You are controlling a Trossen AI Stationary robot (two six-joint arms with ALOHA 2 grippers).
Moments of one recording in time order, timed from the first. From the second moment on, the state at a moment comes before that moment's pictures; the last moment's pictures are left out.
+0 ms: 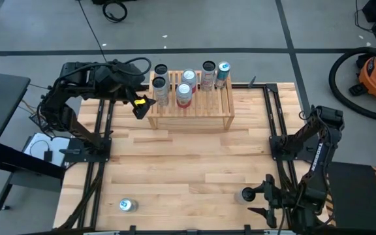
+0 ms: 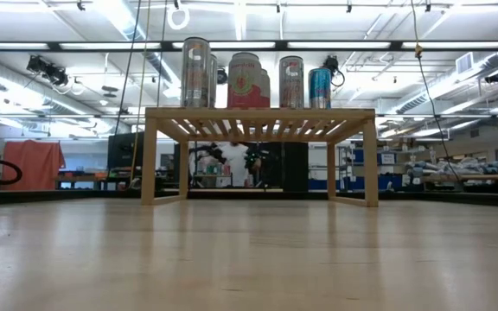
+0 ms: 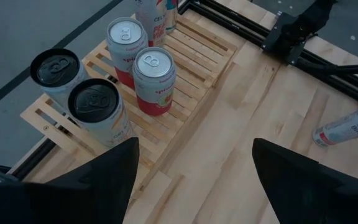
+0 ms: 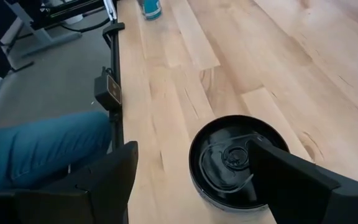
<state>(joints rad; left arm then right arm) 0.08 1.58 2.36 -1.57 -0.29 -0.44 1.24 1.53 1.05 -0.74 0.88 1.43</state>
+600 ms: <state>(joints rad) 0.08 1.58 2.36 -1.57 -0.29 -0.44 1.23 1.46 1.04 -0.78 0.88 1.37</state>
